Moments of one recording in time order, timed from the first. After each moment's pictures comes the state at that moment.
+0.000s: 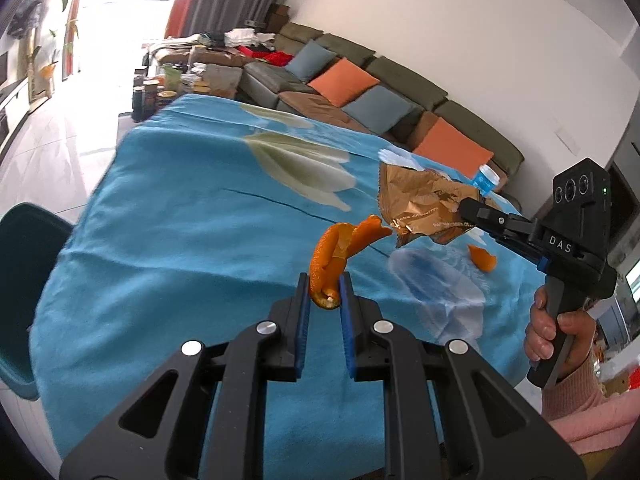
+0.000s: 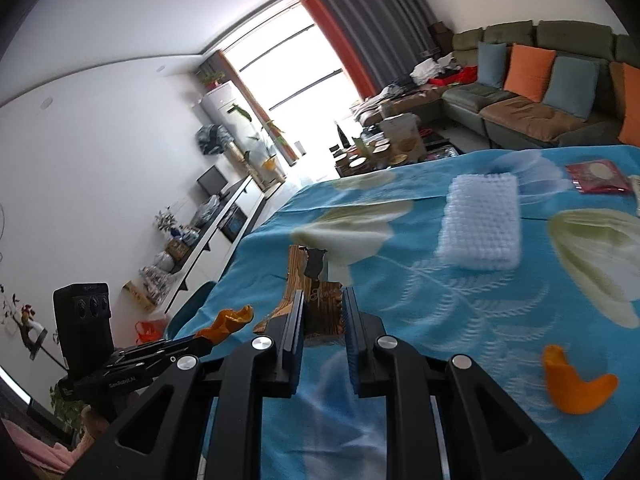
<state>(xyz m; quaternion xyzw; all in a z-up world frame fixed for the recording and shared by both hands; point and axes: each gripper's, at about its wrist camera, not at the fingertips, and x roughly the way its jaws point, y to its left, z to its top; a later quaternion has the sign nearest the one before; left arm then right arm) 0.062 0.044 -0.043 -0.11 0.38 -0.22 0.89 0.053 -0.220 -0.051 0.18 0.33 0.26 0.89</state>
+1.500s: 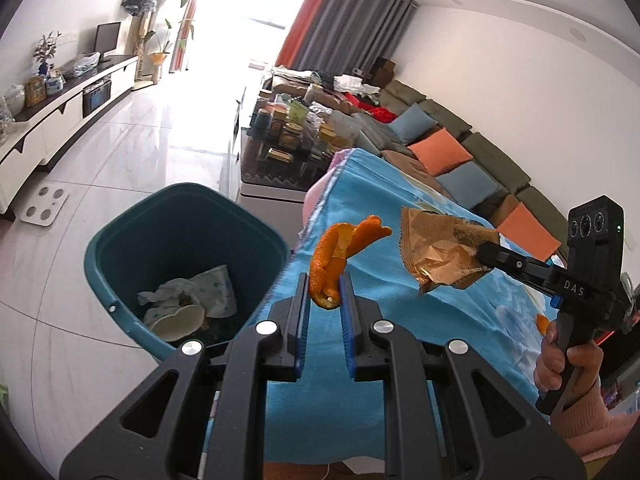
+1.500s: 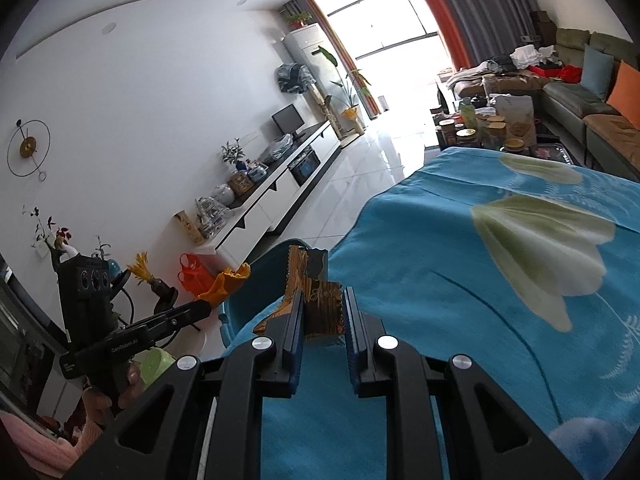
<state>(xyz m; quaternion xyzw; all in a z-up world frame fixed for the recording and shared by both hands) 0.004 0.213 -0.028 -0.19 0.33 -0.04 0.92 0.090 -0.049 -0.038 0.09 0.36 0.41 0.83</state>
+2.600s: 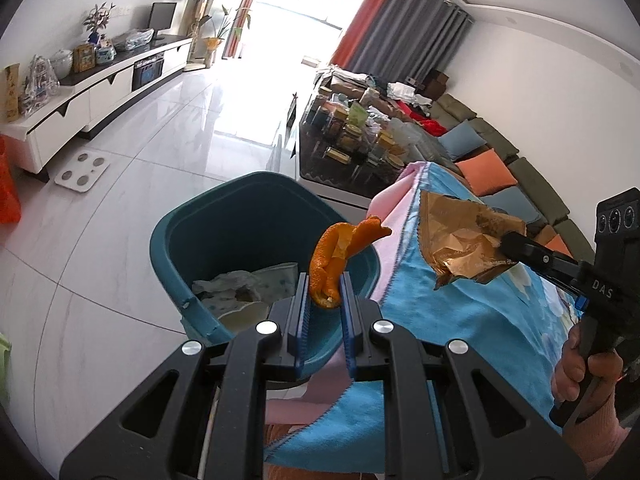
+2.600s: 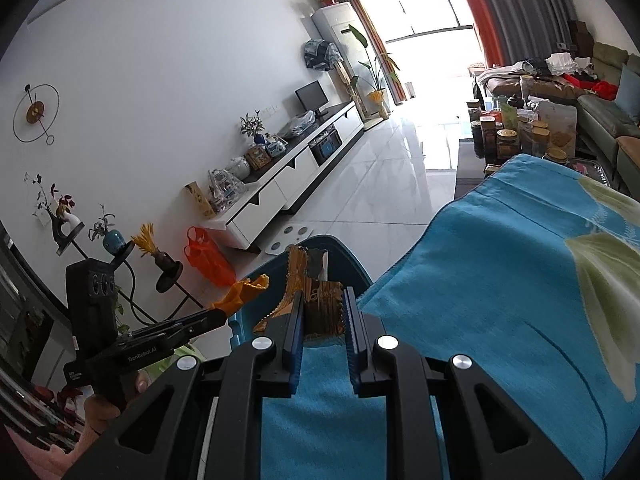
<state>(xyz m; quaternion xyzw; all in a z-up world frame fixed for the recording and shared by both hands) 0.000 0.261 -0.053 -0.23 0.34 0.04 0.91 0.104 0.030 -0.039 0.05 0.37 0.44 0.81</state>
